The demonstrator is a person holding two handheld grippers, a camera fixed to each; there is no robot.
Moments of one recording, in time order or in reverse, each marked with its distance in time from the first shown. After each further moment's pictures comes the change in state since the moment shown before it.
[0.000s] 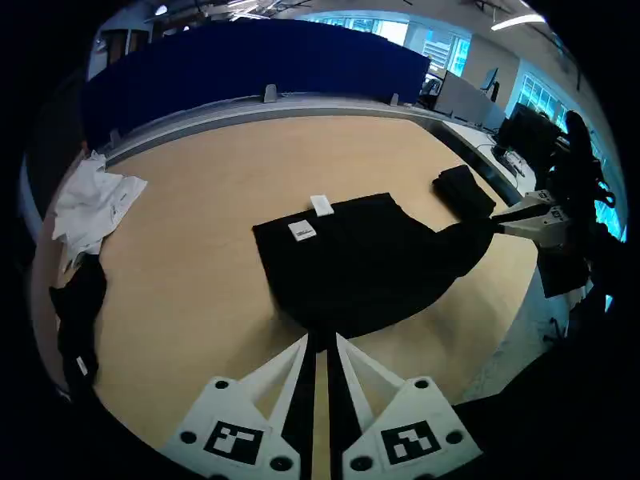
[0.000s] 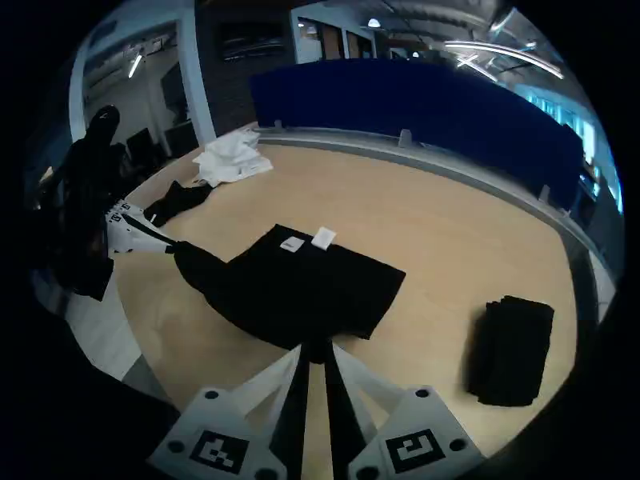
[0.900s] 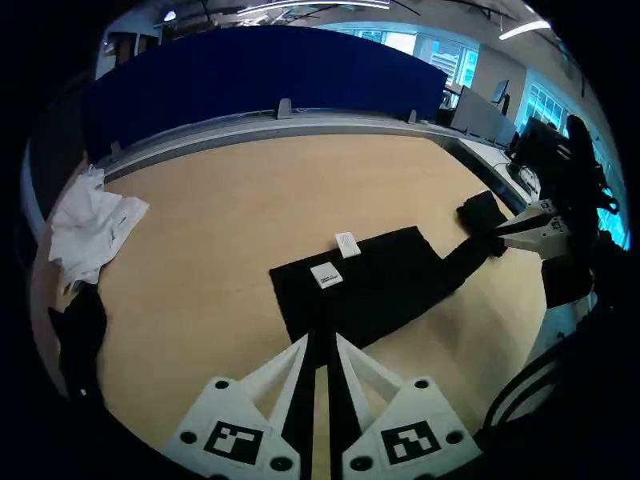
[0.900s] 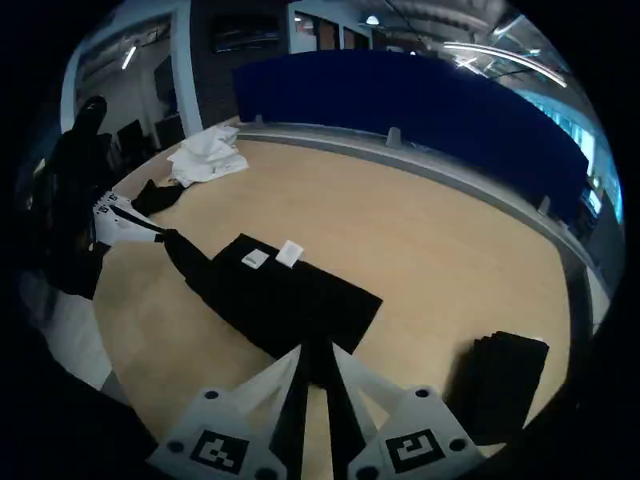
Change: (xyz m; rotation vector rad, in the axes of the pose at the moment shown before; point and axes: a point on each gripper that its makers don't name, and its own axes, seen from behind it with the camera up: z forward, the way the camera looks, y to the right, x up) left arm 0.059 -0.034 0.050 0.041 0.065 -0.013; right arm 0.035 0.053 0.056 -0.058 -0.022 -0.022
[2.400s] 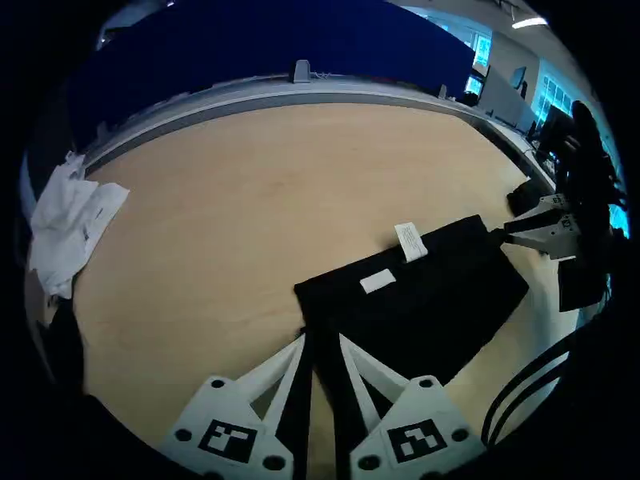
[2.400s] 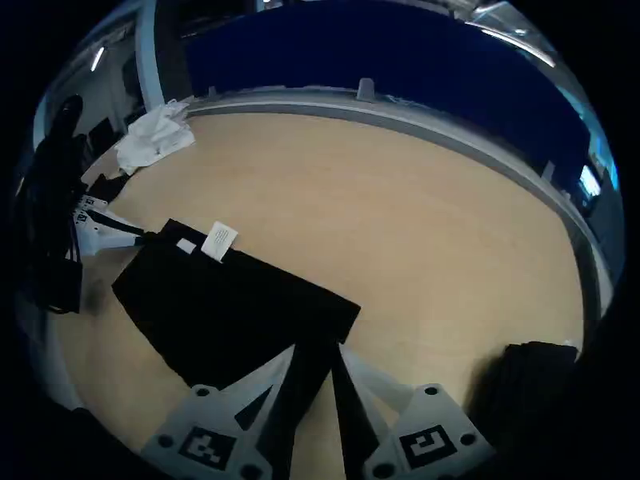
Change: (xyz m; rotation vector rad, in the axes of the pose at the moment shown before) left arm -0.007 -0.052 0.119 0.053 -0.079 0.008; right arm -0.028 0.051 0.102 -0.094 -0.106 0.074
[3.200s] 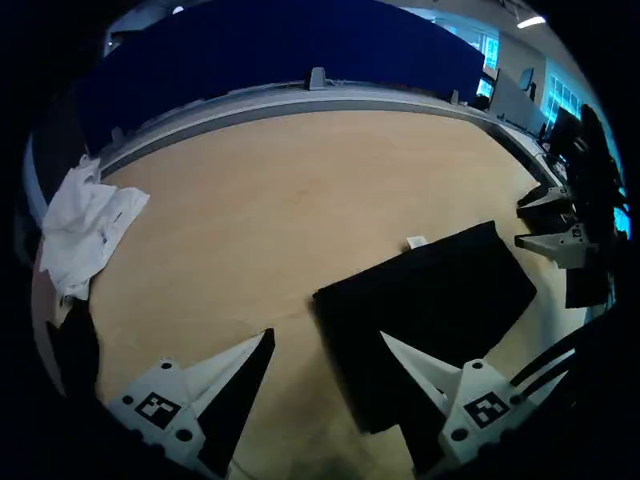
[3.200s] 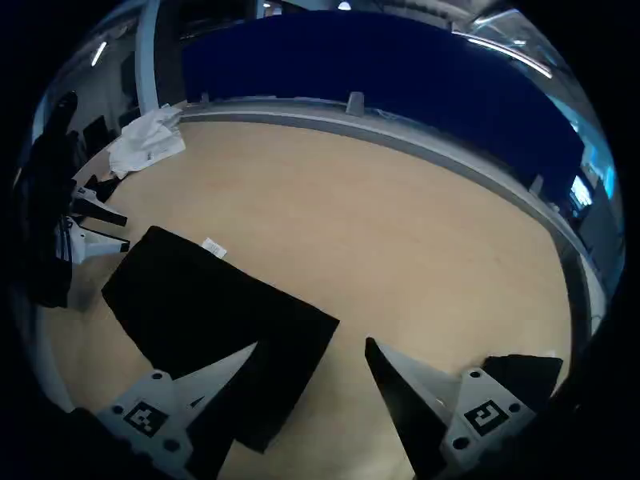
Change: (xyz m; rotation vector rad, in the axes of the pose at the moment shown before) left arm 0.006 -0.017 -0.014 0.061 0.017 -0.015; right arm 0.014 0.015 -0.007 -0.062 0.045 -0.022
